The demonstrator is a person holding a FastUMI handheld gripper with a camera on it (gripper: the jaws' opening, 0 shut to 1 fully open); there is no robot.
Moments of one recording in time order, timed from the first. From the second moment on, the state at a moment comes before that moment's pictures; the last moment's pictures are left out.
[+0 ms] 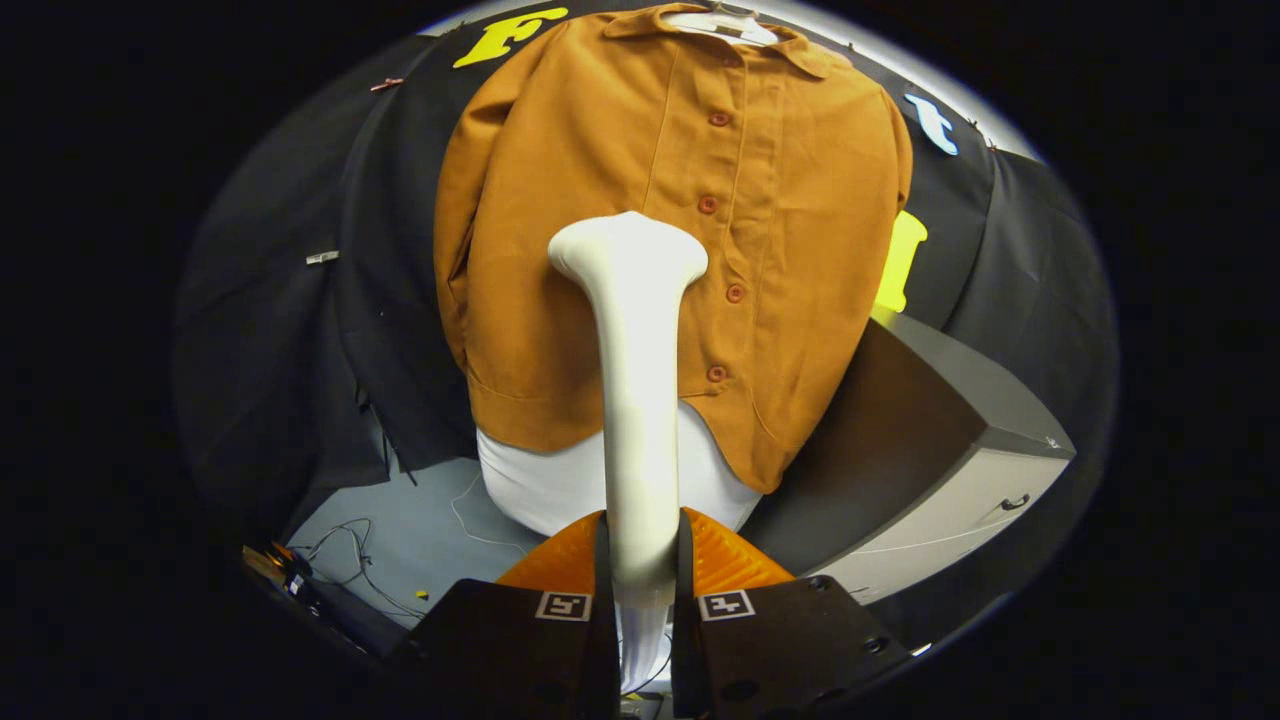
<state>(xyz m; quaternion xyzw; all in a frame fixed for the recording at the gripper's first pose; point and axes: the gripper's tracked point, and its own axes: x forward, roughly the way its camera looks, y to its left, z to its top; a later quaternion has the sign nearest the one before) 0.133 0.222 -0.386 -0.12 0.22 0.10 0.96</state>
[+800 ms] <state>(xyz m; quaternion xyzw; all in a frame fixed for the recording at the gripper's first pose) 0.099 0.134 -0.199 -0.05 0.08 0.04 0.99</state>
